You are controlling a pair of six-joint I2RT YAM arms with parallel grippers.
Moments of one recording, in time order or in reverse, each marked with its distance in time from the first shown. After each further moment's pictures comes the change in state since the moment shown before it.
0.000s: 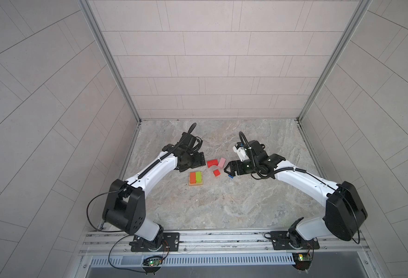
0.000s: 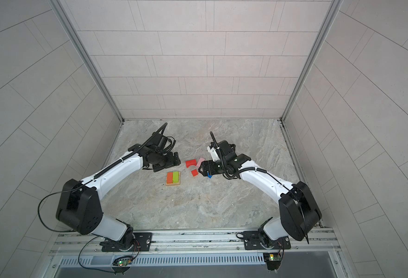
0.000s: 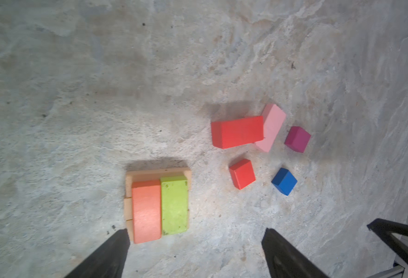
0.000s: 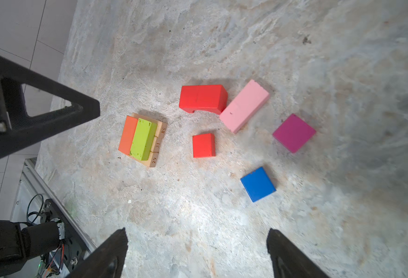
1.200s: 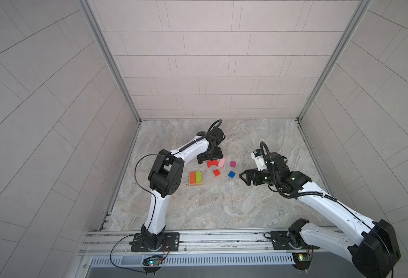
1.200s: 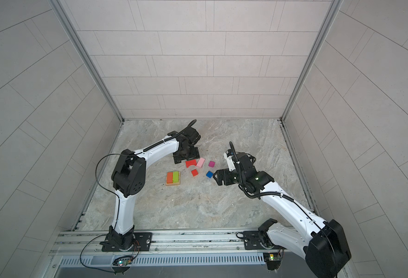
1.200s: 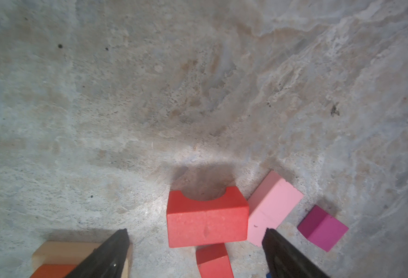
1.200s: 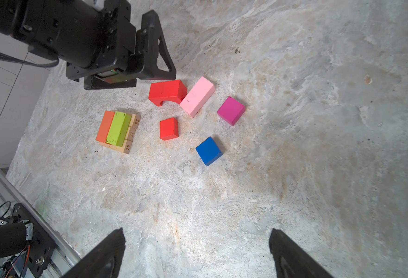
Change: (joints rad) left arm -0.138 0.555 0.520 -0.180 -0.209 -0.178; right arm -0.060 -0.364 -0.261 0.003 0.095 -0.036
